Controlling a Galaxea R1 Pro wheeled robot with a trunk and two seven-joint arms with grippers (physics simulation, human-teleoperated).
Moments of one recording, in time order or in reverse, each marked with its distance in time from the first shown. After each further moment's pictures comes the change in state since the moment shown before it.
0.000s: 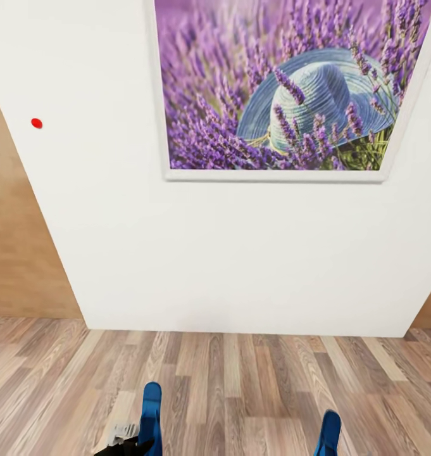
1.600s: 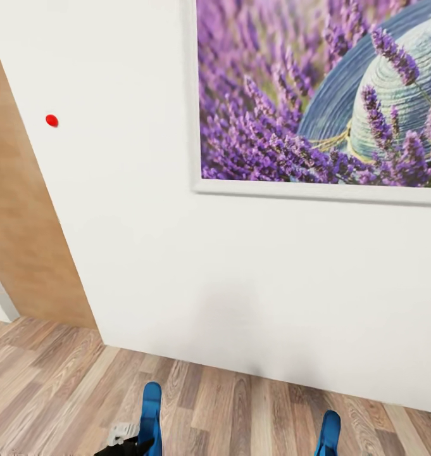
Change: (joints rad) left arm 0.000 0.000 0.001 -0.001 0.000 0.000 0.001; right arm 0.000 0.000 0.000 0.000 0.000 0.000 0.000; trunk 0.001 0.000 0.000
